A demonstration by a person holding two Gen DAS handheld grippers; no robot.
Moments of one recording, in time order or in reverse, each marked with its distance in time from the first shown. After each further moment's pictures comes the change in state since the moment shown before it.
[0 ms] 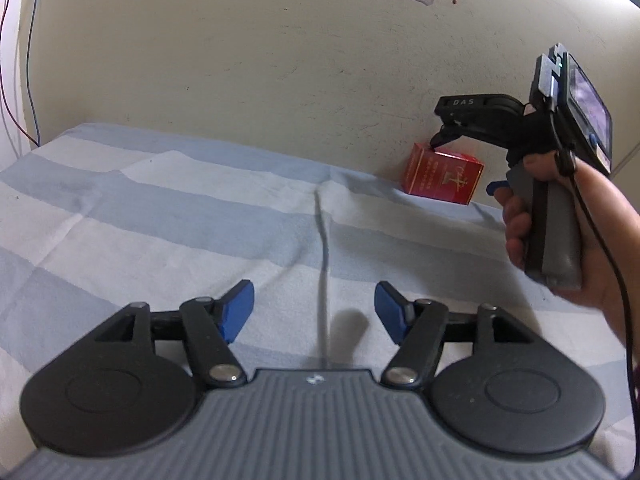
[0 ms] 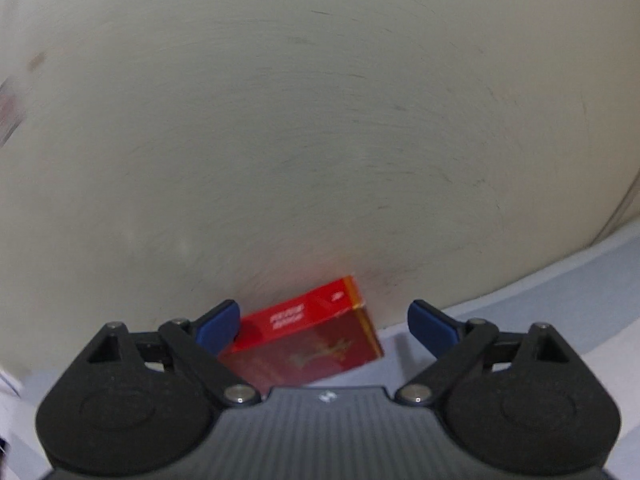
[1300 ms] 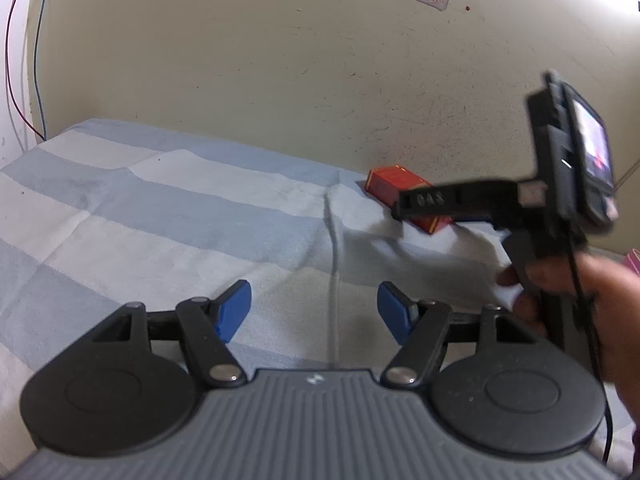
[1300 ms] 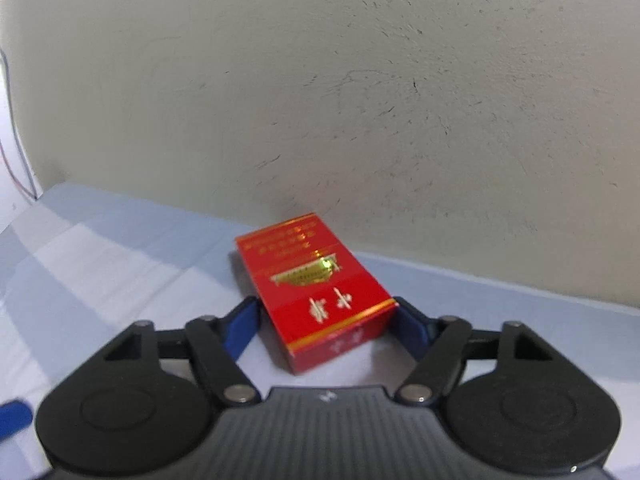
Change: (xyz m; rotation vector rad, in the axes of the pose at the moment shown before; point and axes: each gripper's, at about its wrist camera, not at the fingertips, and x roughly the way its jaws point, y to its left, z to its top) left arm -0.003 0.006 0.003 -0.037 0.000 0.005; right arm -0.044 0.032 -0.087 -0.544 0.080 0.100
